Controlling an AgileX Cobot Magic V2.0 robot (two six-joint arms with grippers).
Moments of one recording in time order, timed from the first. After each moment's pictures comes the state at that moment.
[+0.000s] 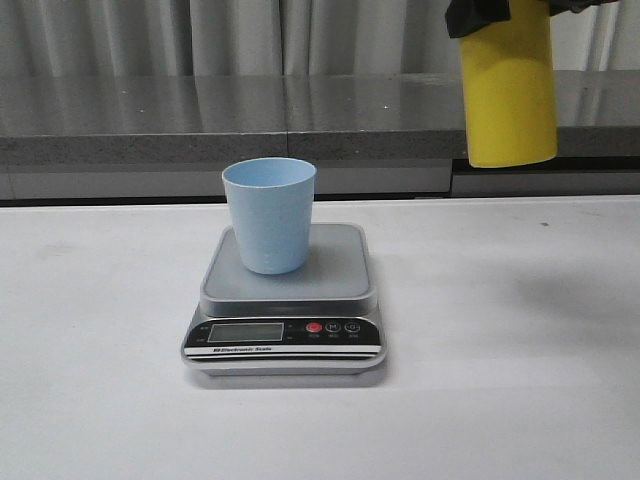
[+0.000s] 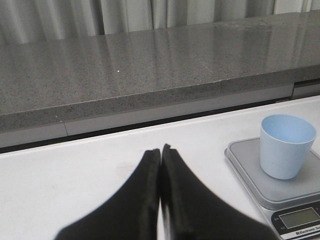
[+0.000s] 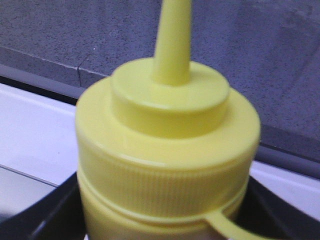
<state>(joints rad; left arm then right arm) -0.19 0.37 -0.36 0.00 0.22 0.03 0.40 1.43 -1.00 -1.26 0.11 1.21</state>
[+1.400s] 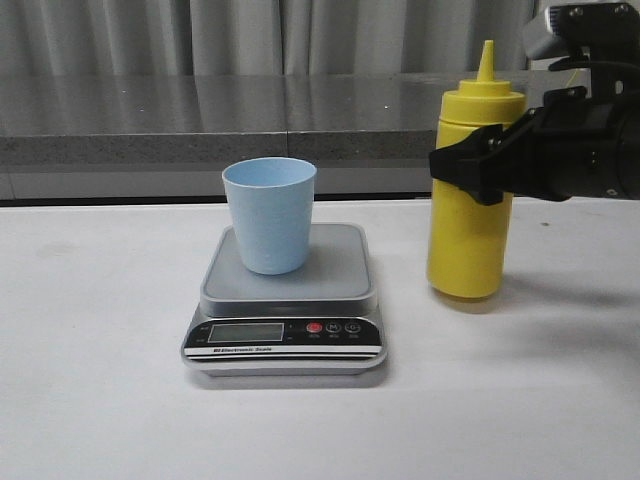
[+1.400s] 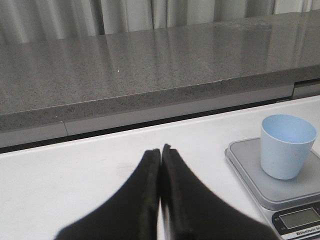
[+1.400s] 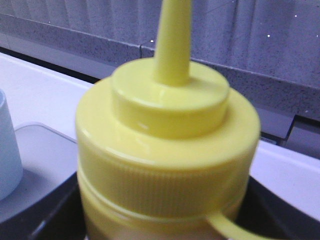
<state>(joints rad) -0.19 0.37 -0.36 0.00 0.22 0.03 0.18 1.76 -0.61 -0.47 -0.96 0.23</state>
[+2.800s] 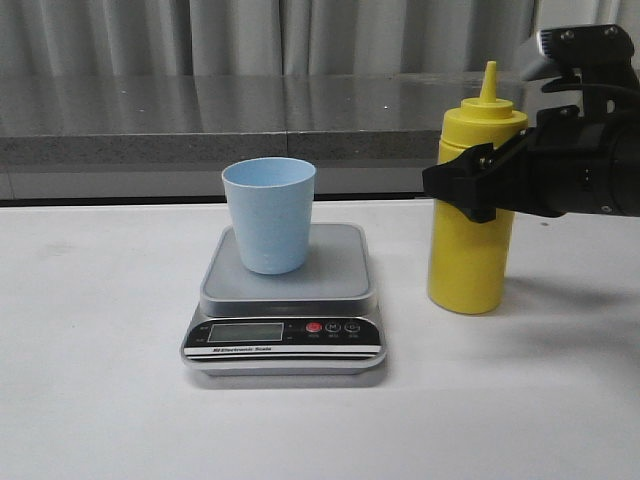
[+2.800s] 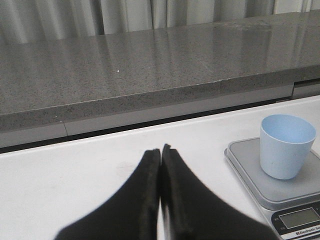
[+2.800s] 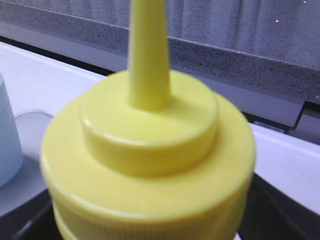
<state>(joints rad) -0.19 0.37 -0.36 0.00 0.22 0.03 0.18 1.79 -0.61 -0.47 -0.97 0.23</state>
